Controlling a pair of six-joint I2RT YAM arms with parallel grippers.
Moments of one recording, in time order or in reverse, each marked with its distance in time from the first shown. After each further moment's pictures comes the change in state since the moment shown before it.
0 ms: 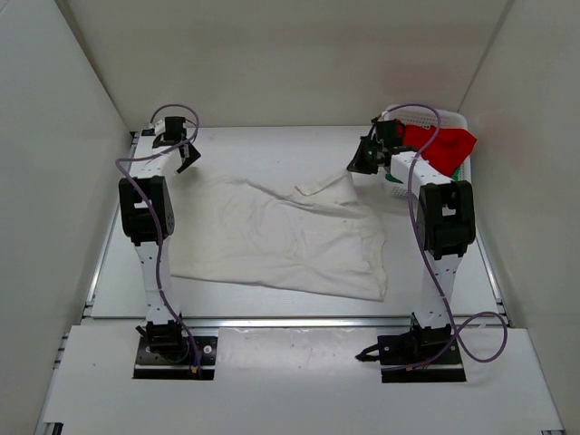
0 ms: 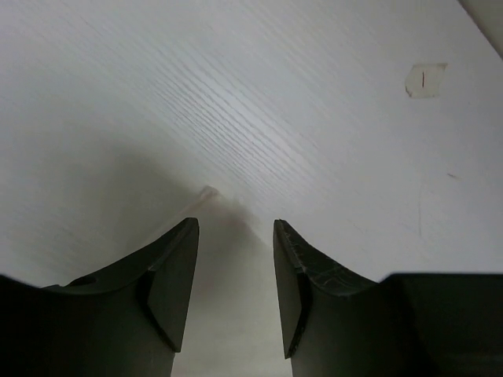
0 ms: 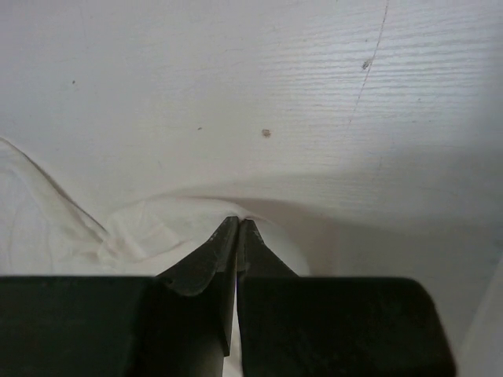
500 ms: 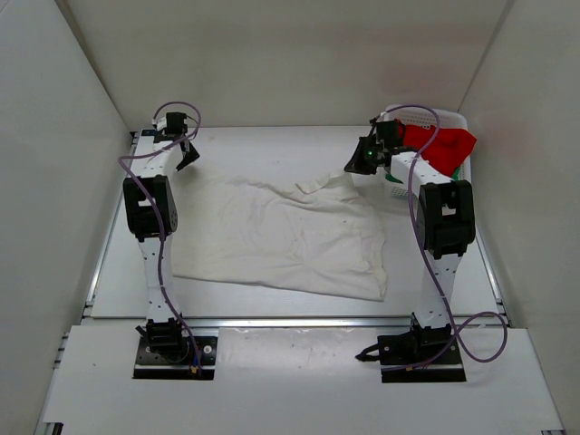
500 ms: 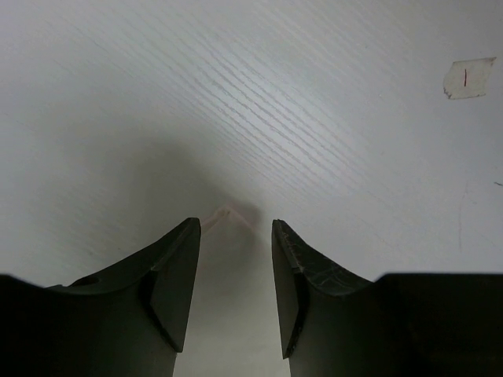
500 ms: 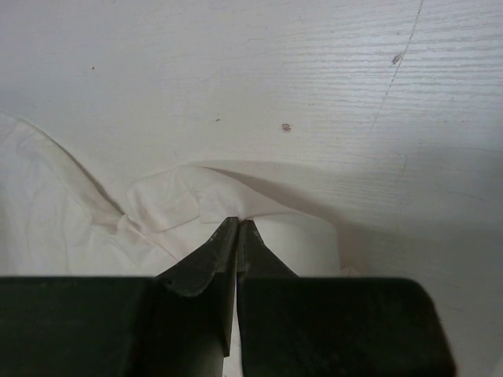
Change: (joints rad) left arm 0.006 0.122 0.220 -0.158 -0.045 0.081; right arm -0.014 0.009 0.001 0.013 -0.069 0.000
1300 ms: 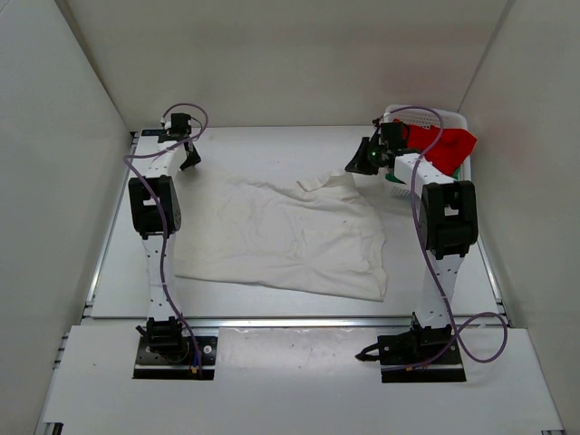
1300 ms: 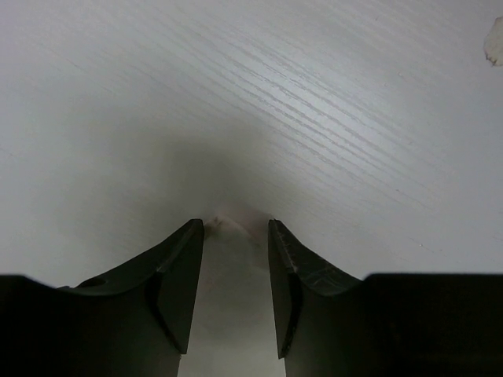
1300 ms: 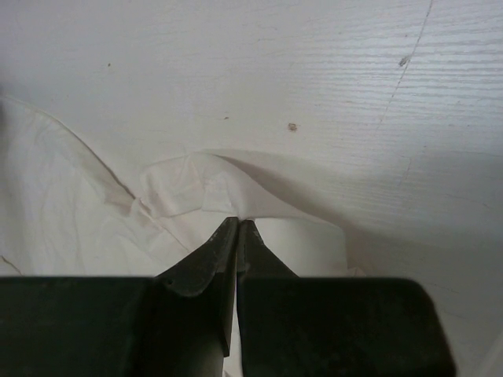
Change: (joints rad) left arm -0.006 0.081 0.093 -0.053 -0.022 0.158; right arm -0.024 -0.010 -0.031 0.044 -0.066 0.001
